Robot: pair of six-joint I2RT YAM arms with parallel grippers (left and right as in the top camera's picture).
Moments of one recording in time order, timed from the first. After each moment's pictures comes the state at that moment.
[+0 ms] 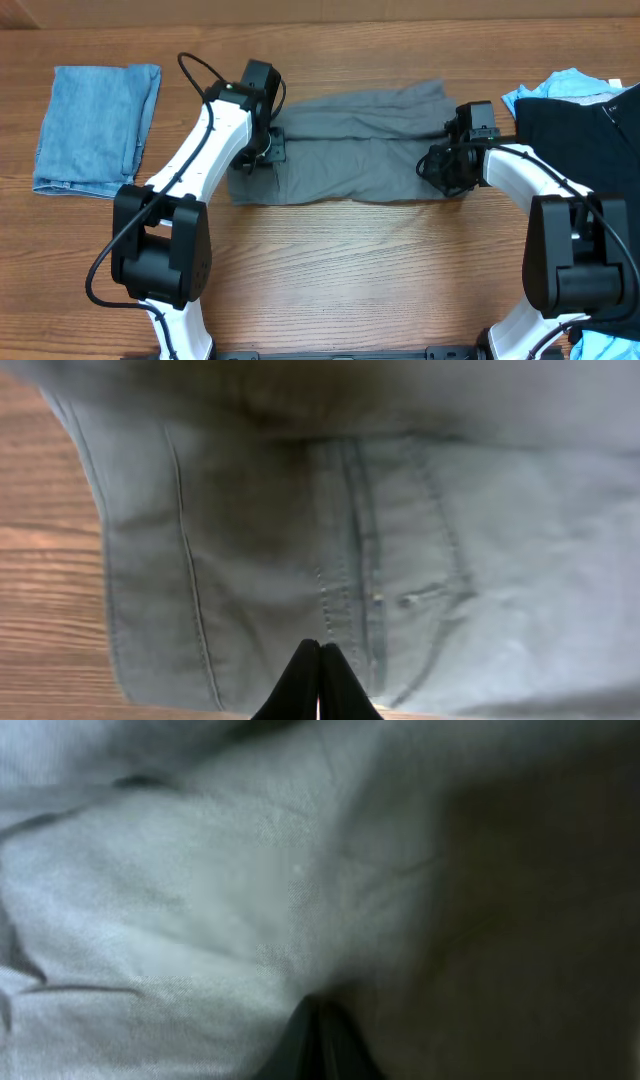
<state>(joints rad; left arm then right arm) -0.28 1.99 1.55 -1.04 -0.01 -0.36 0.05 1.86 1.07 -0.54 -0.21 0.35</state>
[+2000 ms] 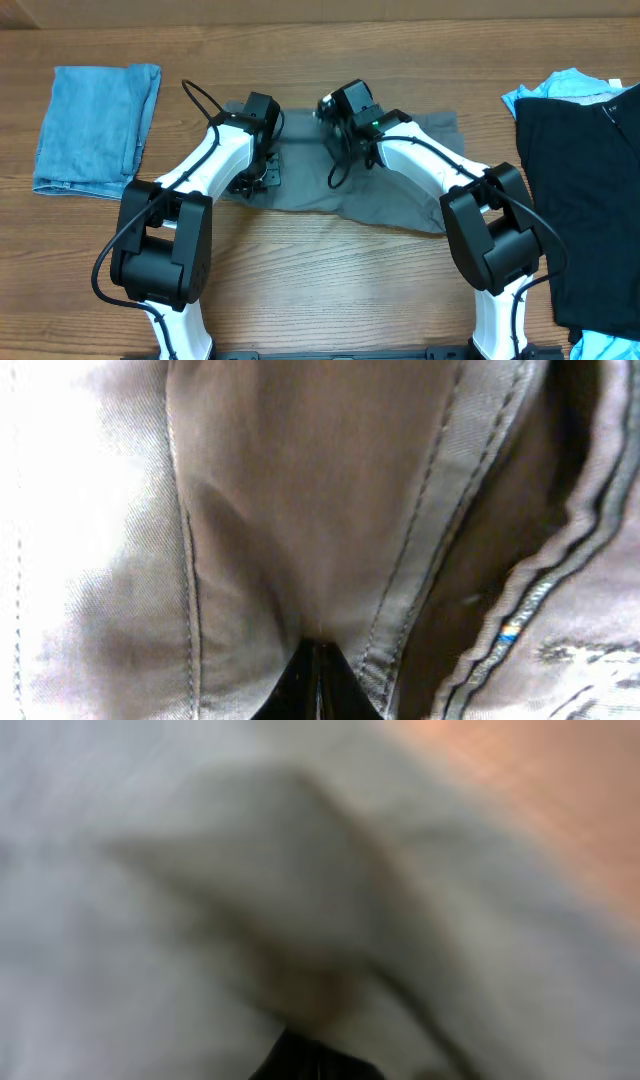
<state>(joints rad) -0.28 1.99 1.33 -0.89 -0.09 -0.39 0.50 2.11 1.48 -0.46 0.02 -0.15</state>
